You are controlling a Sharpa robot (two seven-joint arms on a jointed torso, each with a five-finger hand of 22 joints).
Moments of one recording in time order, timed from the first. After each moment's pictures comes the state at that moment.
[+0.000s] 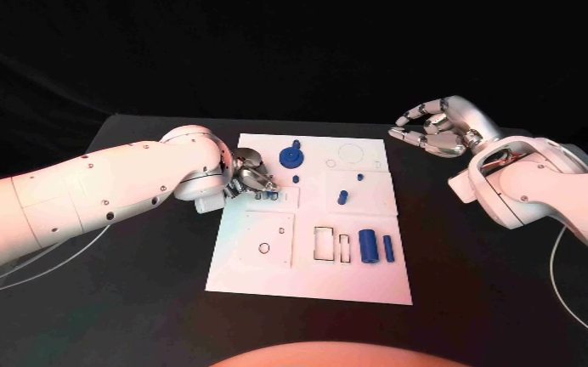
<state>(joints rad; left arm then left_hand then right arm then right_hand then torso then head) 1.26 -0.74 -0.05 1.45 -0.96 0.16 -0.52 0.98 -0.12 0.81 0.24 0.21 0.84 0.05 0.79 0.84 1.27 -0.03 1.22 0.97 1.46 -0.09 1.56 1.31 0.07 1.45 0.01 1.41 1.27 1.29 -1.04 -0.12 1.67 -1.00 -0.62 -0.02 1.31 -0.08 0.07 0.29 0.23 0.89 0.15 0.26 0.41 1.46 0.07 1.50 1.31 1.46 0.00 1.55 1.31 0.01 1.46 0.11 1.49 1.31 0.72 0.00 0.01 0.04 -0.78</state>
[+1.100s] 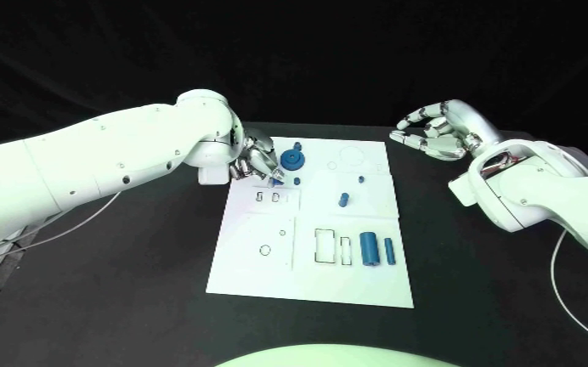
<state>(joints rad) 1.38 -0.64 -0.06 1.34 -0.94 0.42 -0.53 0.99 -0.11 0.80 0.23 0.21 0.85 0.04 0.78 0.84 1.27 -0.03 1.22 0.98 1.46 -0.09 1.56 1.31 0.07 1.44 0.02 1.40 1.25 1.29 -1.03 -0.12 1.66 -1.00 -0.62 -0.03 1.31 -0.08 0.07 0.29 0.23 0.89 0.15 0.26 0.41 1.47 0.07 1.50 1.31 1.46 0.00 1.55 1.31 0.01 1.46 0.11 1.49 1.31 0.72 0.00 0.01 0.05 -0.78</state>
